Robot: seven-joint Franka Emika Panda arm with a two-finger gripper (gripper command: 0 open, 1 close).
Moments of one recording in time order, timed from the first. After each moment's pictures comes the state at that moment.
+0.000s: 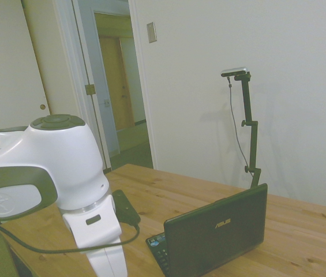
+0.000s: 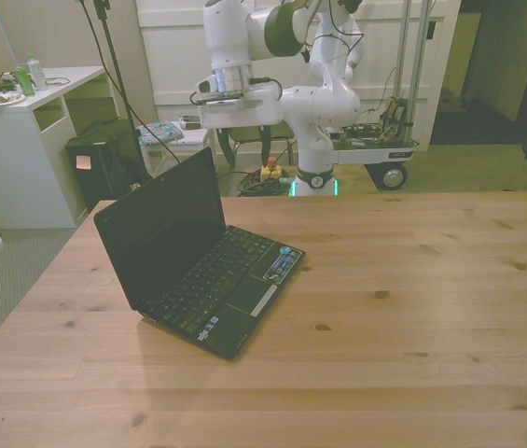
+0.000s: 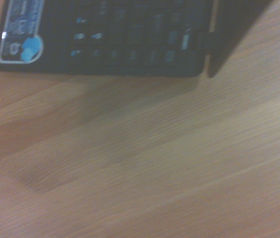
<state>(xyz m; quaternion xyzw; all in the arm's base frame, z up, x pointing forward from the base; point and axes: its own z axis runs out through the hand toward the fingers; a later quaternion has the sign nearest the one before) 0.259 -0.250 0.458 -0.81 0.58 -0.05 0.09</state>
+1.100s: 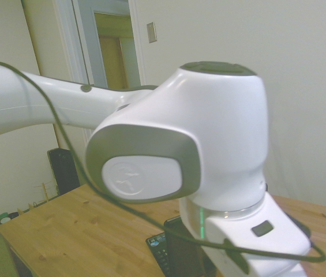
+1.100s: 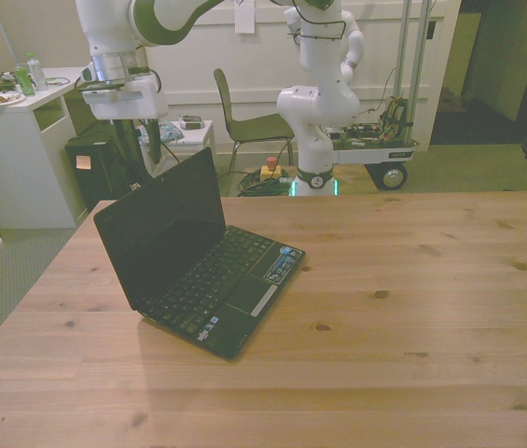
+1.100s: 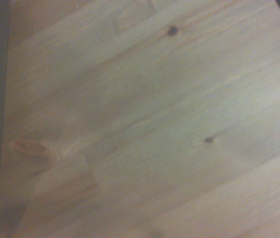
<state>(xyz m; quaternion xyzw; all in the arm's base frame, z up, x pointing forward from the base) 0.328 -0.468 0.509 -0.80 0.60 -0.05 0.06</state>
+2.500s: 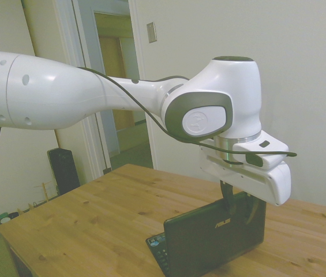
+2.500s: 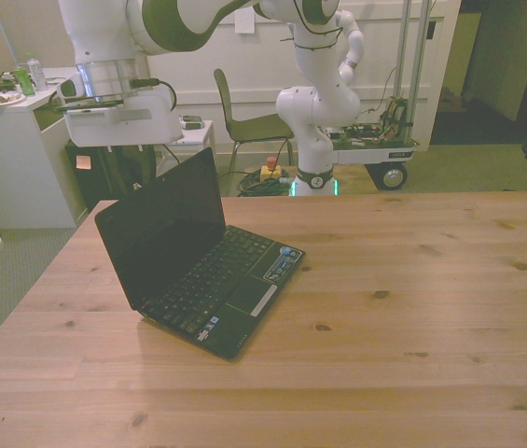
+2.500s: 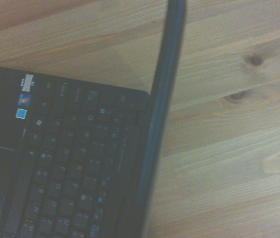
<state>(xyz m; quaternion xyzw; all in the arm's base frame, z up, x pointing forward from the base) 0.498 -0.391 0.518 -0.85 0.51 -0.07 0.06</state>
